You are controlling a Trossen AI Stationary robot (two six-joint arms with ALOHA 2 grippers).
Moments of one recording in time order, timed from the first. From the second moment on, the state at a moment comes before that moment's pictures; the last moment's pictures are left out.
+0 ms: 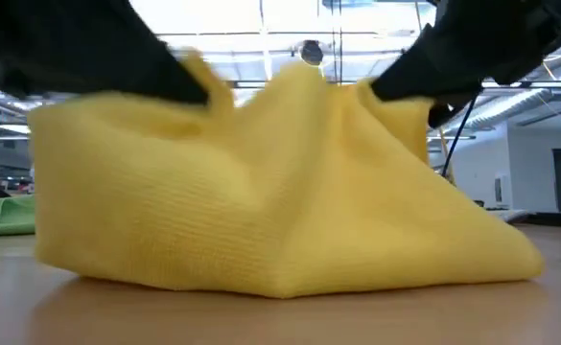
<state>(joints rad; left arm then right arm) -0.81 2.14 1.39 -0.46 -1.15 -1.15 0.58 1.67 0.75 0.37 0.41 0.47</state>
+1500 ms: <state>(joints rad) -0.63 2.14 1.38 -0.82 -0.84 -1.39 0.37 1.76 0.75 0.27 0.34 0.41</state>
